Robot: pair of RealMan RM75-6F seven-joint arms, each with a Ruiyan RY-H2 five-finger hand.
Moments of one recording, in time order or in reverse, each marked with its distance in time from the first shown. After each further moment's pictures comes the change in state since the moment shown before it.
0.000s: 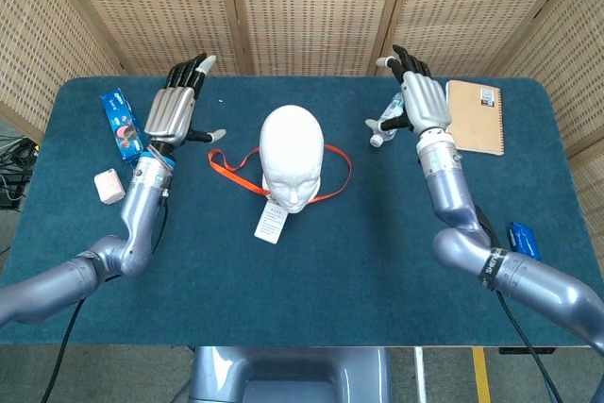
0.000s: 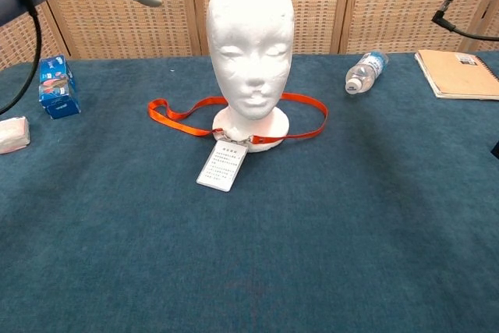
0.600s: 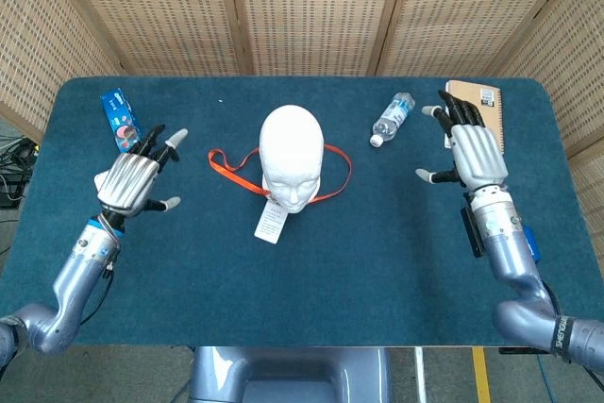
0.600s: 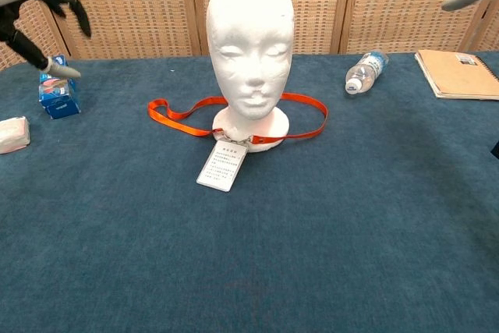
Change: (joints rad) left arm 0.281 0.238 0.293 -0.358 0.318 0.202 0.052; right arm -0.298 0.193 -0.172 -0.305 -0.334 0.228 0.046
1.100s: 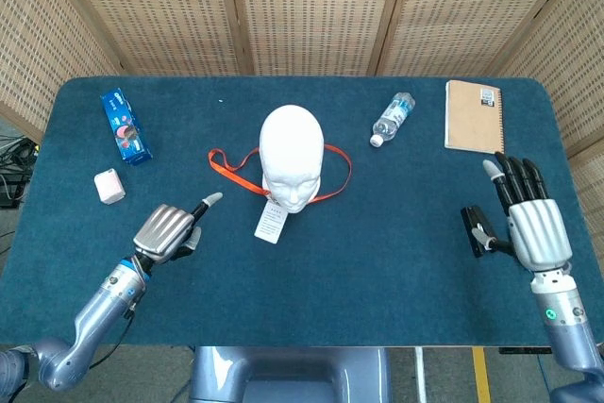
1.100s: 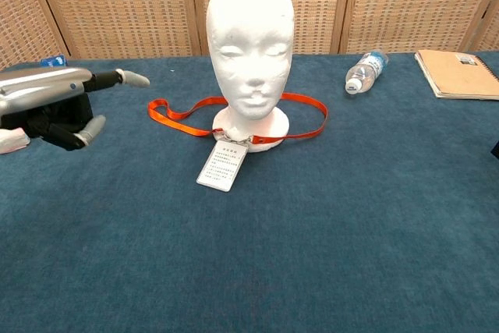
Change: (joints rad) left arm 0.020 -0.063 0.088 -0.142 -0.059 -0.140 0.122; right arm -0.348 -0.061 -0.253 0.206 -0.503 0.450 0.121
